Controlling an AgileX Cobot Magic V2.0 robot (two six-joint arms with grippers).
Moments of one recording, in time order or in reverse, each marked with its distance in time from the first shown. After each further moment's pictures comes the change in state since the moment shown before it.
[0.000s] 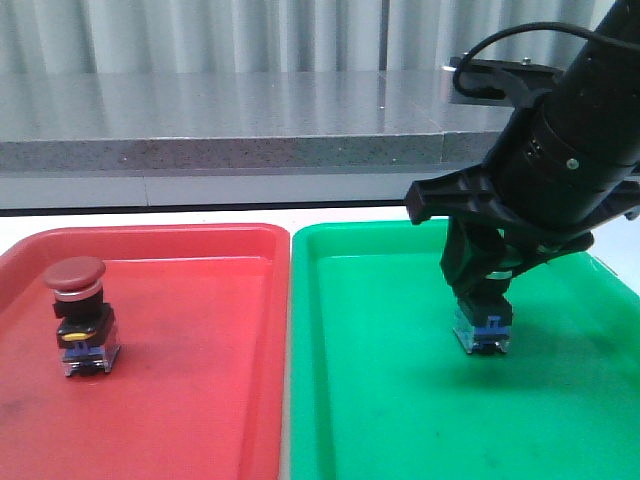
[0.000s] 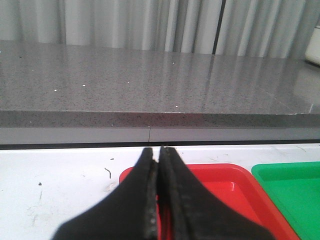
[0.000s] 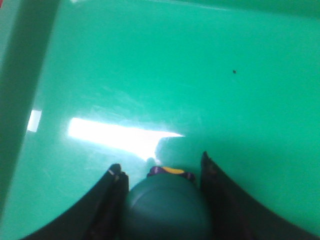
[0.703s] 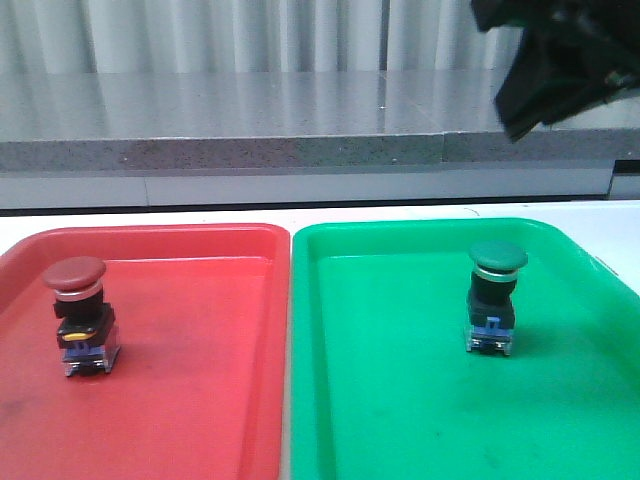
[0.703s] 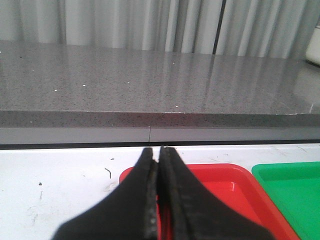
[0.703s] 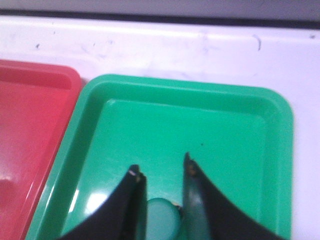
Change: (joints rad) left arm 0.000 0.000 0.000 0.000 0.000 0.000; right arm -0.051 -0.354 0.002 -0.019 0.046 -0.002
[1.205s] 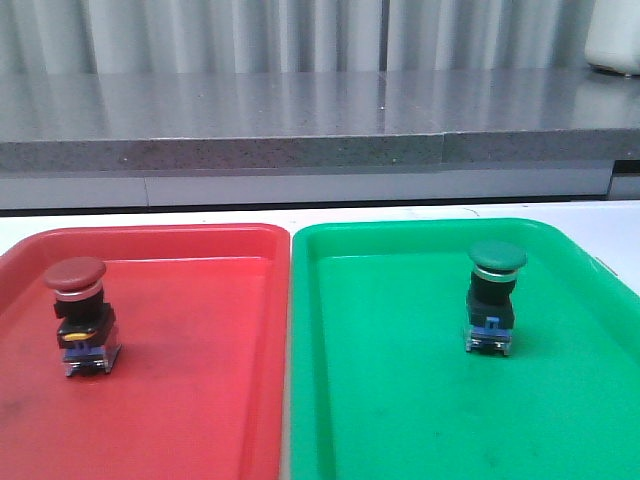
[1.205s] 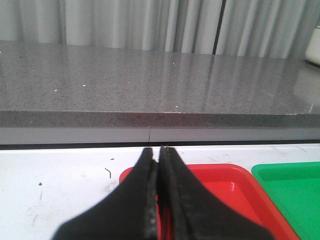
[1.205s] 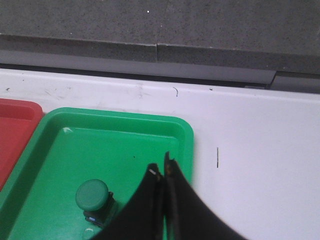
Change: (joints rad) left arm 0.000 0.000 0.000 0.000 0.000 0.000; right arm -0.099 -0.499 0.201 -0.159 0.082 -0.001
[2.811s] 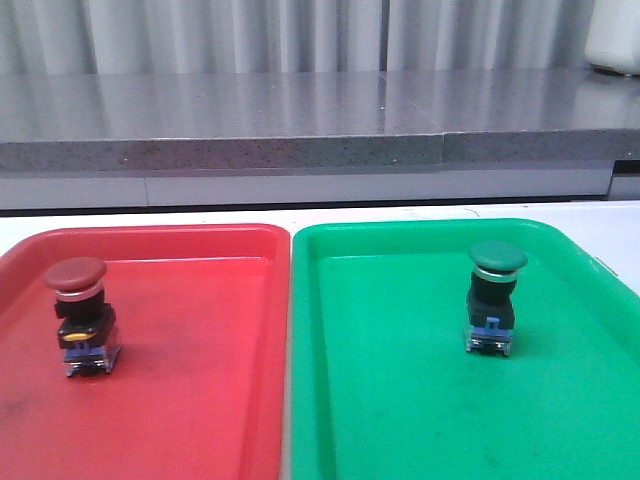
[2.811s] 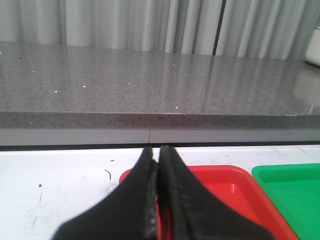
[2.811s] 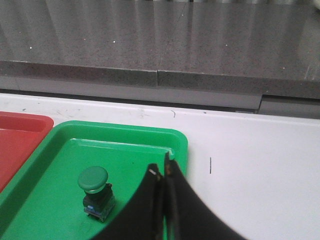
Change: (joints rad) left arm 0.002 -0.011 0.021 0.000 -0.026 0.000; right arm 0.000 -0.438 0.291 -0.037 -0.071 -0.001
